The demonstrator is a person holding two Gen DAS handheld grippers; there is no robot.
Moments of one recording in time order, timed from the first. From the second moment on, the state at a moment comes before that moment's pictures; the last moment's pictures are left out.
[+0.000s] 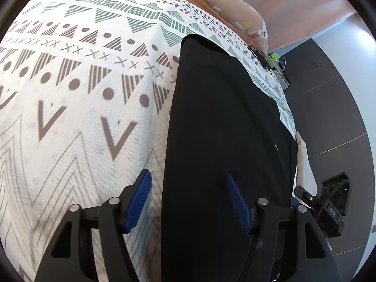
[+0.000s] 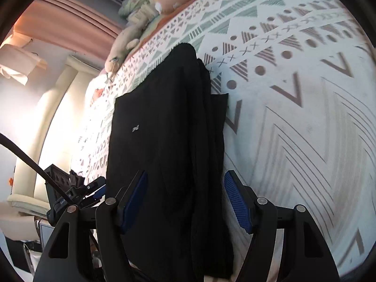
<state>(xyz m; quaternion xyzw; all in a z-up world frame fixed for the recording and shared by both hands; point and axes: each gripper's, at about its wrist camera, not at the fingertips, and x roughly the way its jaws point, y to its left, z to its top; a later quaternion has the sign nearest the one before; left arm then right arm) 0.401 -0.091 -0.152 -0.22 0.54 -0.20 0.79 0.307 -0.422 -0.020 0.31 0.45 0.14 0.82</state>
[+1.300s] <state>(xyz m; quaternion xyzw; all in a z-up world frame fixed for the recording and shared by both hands) 0.467 -0.118 -0.153 -0.20 0.55 -0.20 0.78 0.432 -0.441 -0.082 0.41 0.51 0.21 0.73</state>
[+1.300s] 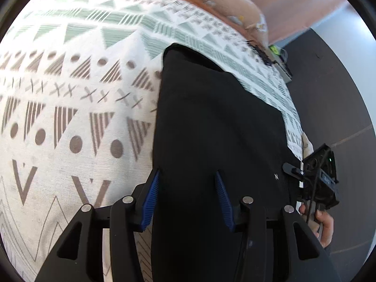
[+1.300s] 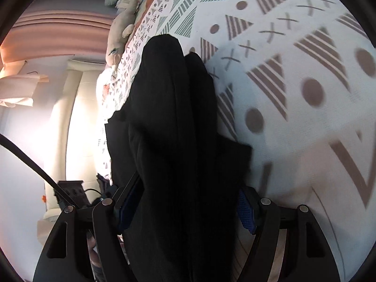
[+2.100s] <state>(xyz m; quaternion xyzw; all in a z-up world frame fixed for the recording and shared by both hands) 0.490 -0.137 -0.145 -0.24 0.55 -0.20 0.78 0.411 -0.401 -0.035 0.31 0.47 0.19 0.80</state>
